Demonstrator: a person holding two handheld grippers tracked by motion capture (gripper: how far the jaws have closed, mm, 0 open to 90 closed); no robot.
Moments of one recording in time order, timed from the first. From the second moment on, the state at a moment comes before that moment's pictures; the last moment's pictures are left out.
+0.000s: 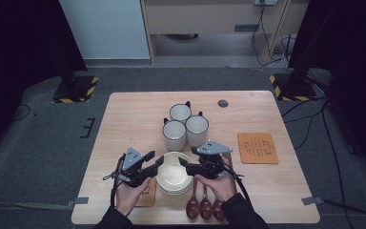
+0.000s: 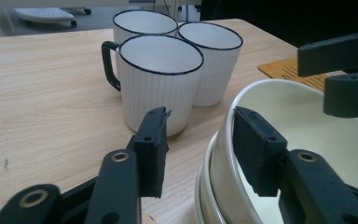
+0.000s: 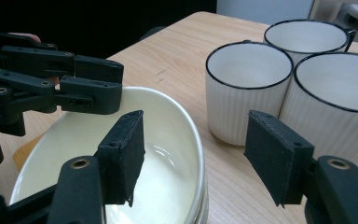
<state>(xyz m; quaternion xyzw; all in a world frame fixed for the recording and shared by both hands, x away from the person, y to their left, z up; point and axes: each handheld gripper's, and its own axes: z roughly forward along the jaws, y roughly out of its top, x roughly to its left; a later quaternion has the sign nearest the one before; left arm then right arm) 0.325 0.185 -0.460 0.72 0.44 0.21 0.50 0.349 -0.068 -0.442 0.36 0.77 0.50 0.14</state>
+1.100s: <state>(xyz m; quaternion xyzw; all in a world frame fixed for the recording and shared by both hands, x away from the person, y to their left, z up) 0.325 0.172 -0.465 0.75 0.42 0.20 0.48 0.351 -0.062 -0.458 0.36 0.80 0.46 0.14</state>
